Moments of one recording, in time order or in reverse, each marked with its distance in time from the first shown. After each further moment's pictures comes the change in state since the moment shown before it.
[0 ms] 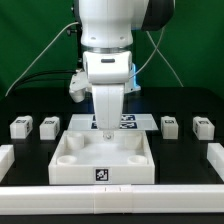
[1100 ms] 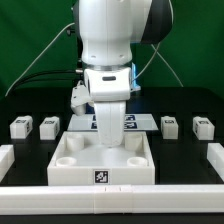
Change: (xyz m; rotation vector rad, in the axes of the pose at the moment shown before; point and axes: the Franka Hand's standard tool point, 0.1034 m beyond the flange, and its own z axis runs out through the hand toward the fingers) arm 0.002 -0.008 0.022 0.020 0.010 -0.008
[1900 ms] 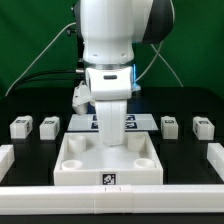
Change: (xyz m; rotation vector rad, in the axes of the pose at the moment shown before) arm 0.009 0.007 -0.003 -0.017 0.002 0.024
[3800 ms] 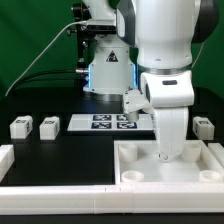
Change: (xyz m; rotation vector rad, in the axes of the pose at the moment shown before) arm 0.088 0.041 -0.004 -0.004 0.031 0.049
